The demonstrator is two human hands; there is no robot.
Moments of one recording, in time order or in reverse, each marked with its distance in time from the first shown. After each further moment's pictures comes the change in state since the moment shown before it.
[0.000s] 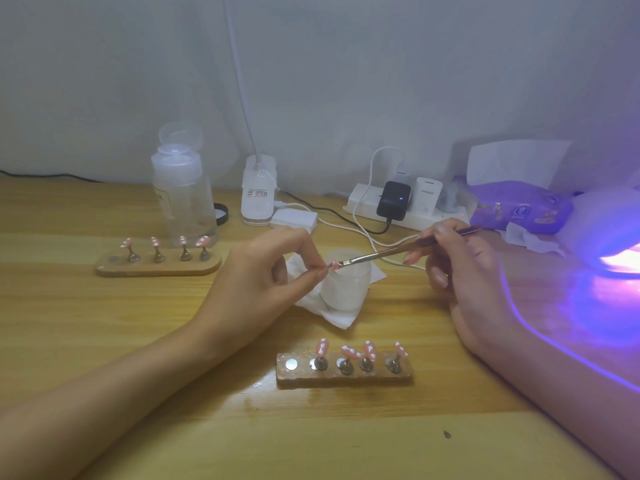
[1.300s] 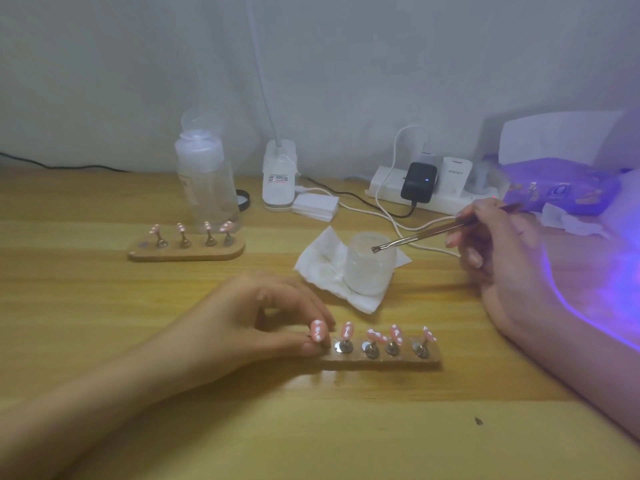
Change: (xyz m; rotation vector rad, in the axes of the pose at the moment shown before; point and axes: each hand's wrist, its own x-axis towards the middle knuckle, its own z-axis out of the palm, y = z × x) left_hand -0.036 0.021 -0.038 -0.179 -0.466 -0.164; right_hand 0.006 0.005 -0.004 0.094 0.097 0.069
